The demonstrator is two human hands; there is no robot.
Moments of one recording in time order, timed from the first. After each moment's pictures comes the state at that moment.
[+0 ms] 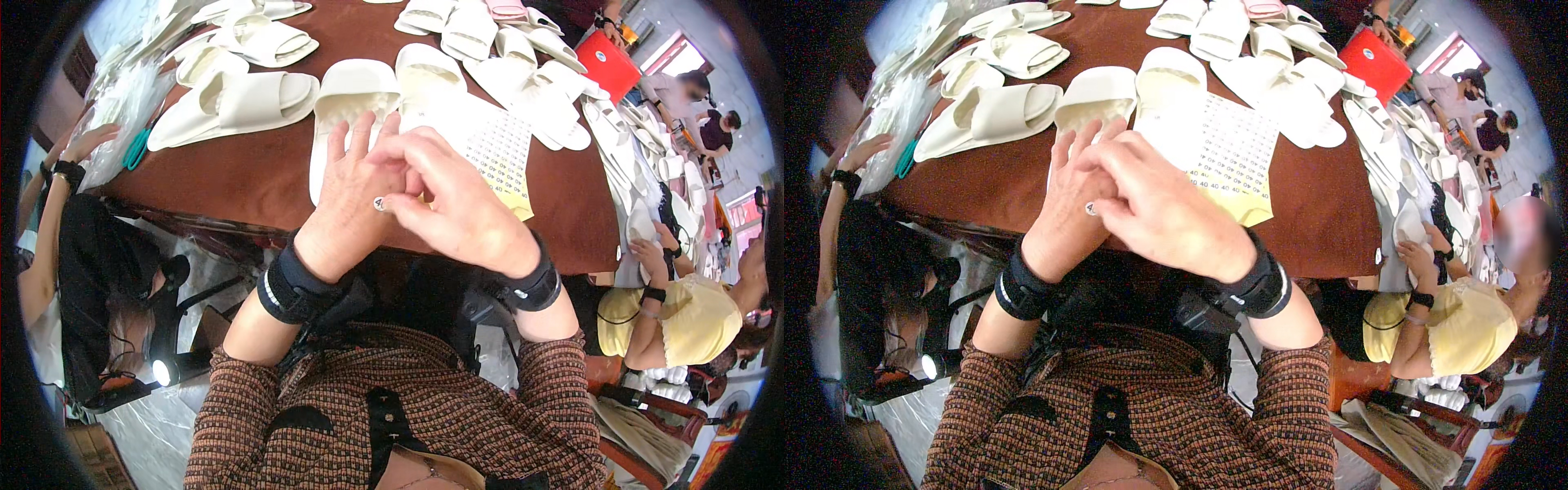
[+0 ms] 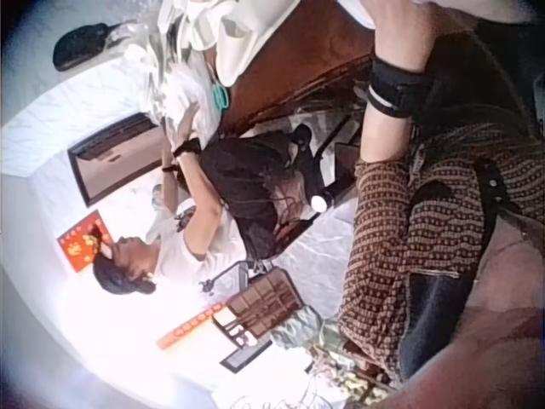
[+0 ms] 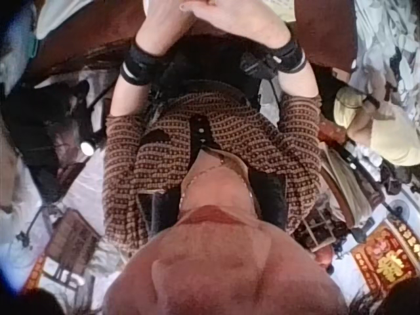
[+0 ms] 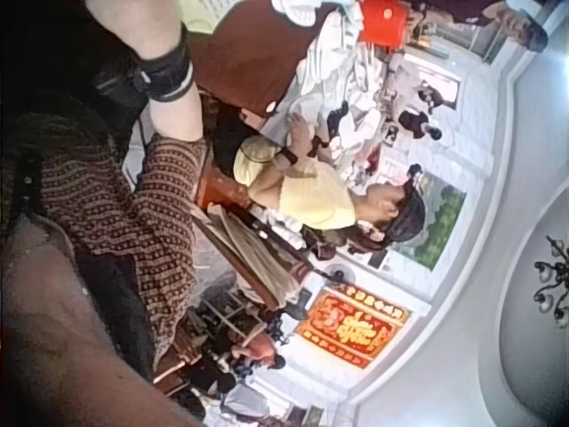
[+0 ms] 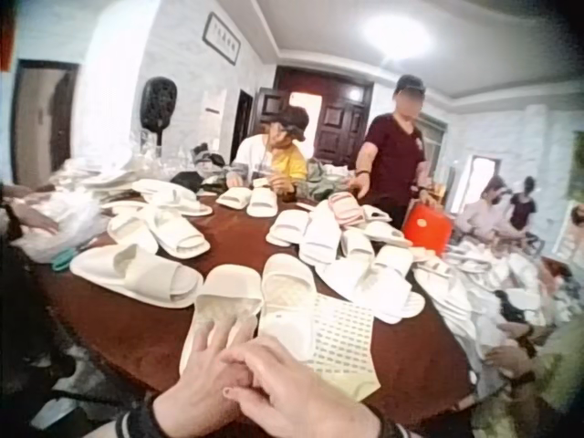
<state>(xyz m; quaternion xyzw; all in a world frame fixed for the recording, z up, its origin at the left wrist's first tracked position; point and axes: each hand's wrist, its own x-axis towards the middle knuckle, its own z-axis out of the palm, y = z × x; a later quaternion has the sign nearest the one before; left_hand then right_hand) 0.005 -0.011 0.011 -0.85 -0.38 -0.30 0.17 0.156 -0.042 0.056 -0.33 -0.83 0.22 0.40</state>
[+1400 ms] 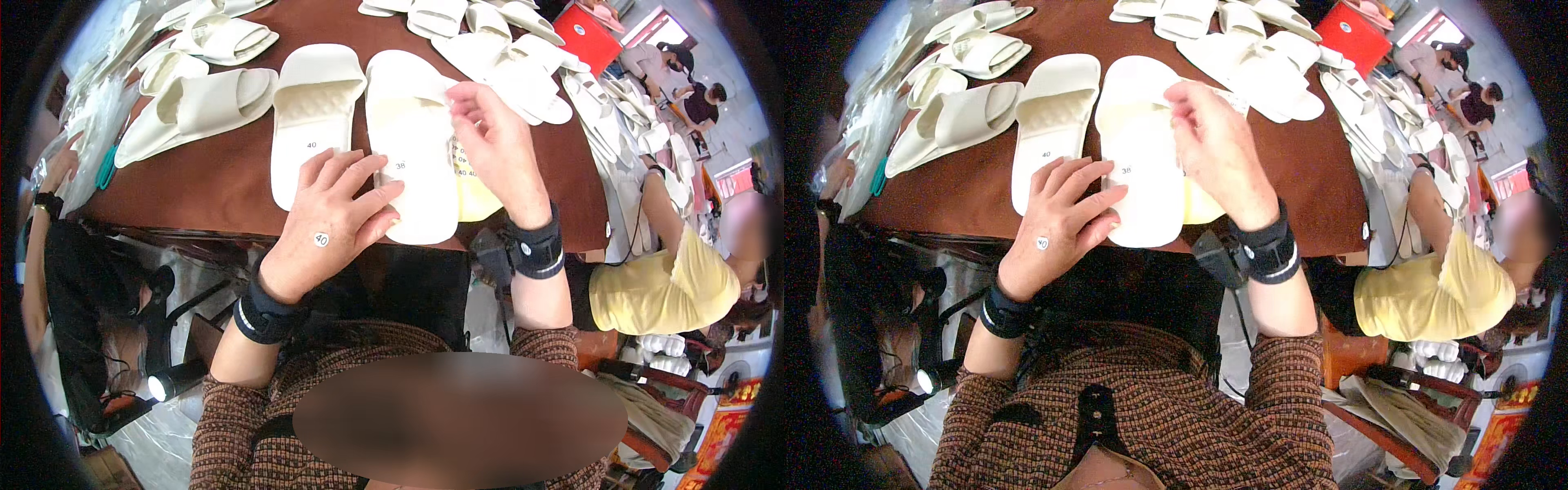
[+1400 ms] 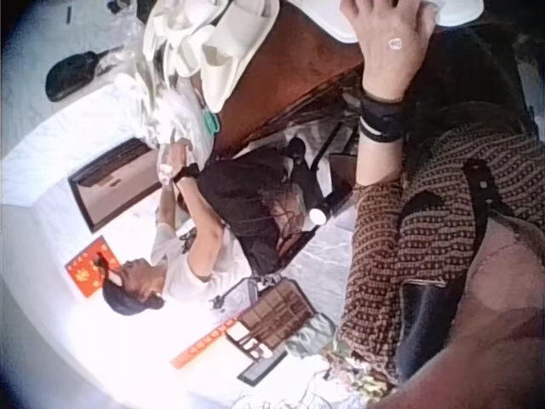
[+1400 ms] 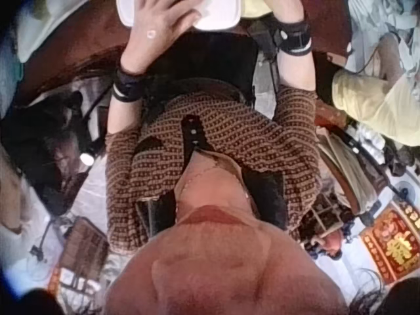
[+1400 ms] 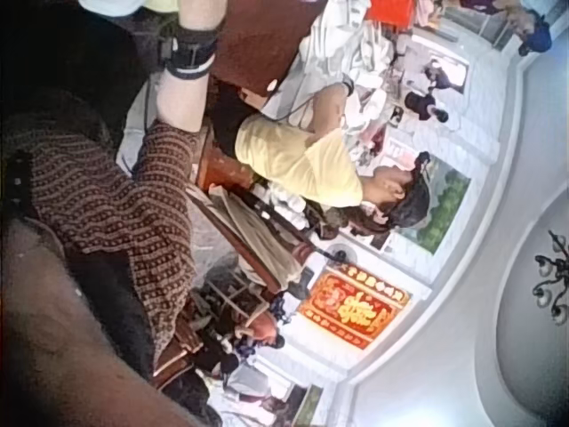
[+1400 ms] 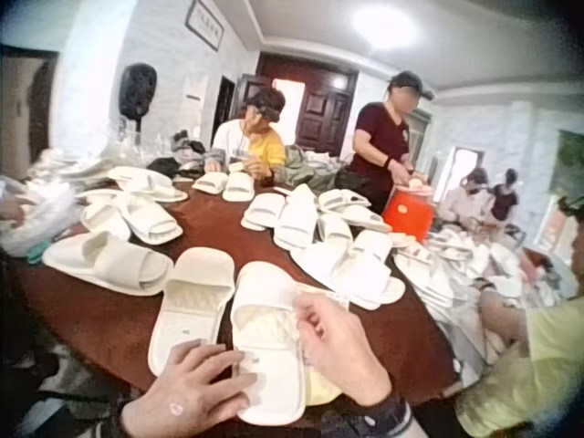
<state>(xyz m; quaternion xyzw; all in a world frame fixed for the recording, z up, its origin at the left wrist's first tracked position) -0.034 -0.034 0.010 -0.88 -0.33 -0.33 0.05 0.198 0.009 0.044 -0.45 -0.77 0.10 0.45</state>
